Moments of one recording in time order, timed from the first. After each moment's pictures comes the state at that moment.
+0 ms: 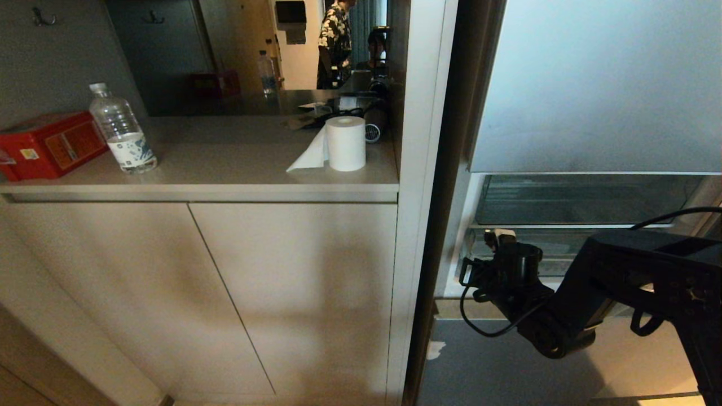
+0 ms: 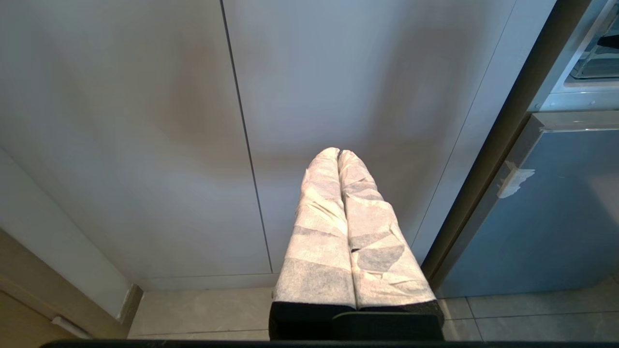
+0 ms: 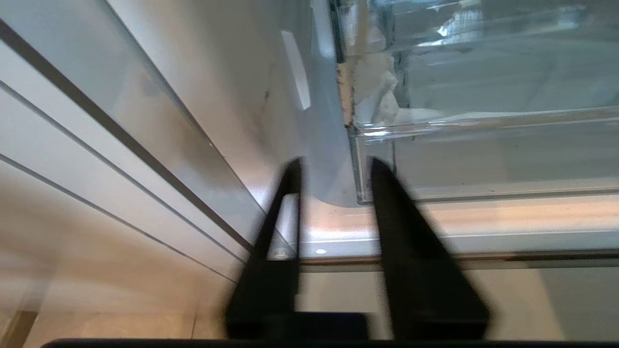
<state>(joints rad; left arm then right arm) 0.00 0.00 -0.02 0.04 0.00 0.00 0.32 2.38 -0.93 -1.22 -0.24 0.22</state>
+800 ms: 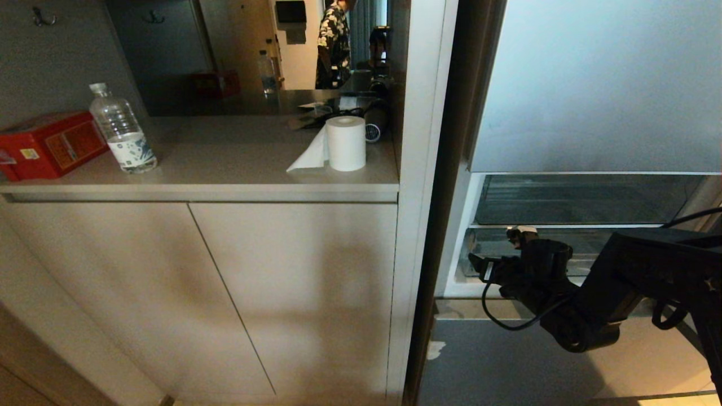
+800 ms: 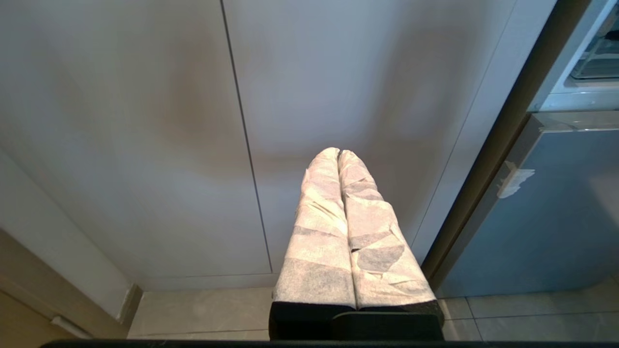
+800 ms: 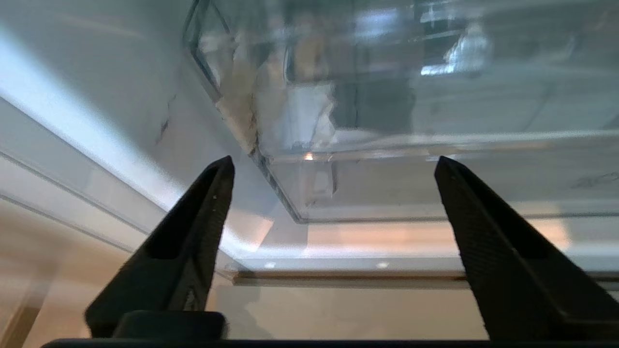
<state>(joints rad) 0.00 0.00 -0.02 0.04 0.00 0.00 0.20 2.38 -0.91 -1.25 -0.09 0.19</state>
